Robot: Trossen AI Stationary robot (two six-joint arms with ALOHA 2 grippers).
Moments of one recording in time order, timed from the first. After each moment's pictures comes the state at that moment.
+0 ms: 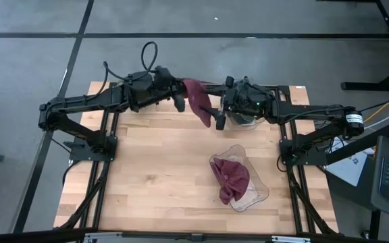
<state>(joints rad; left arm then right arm) 0.17 1.30 1.34 -0.13 -0.40 -0.19 -0.17 1.30 1.07 0.25 0.07 -0.14</state>
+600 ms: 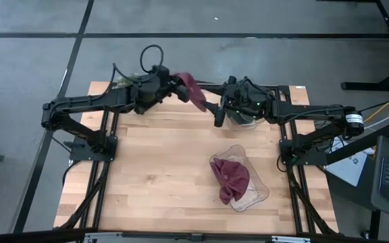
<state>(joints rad) 0.17 1.34 1.34 -0.19 -0.69 -0.43 -0.17 1.30 1.07 0.26 0.17 0.02</state>
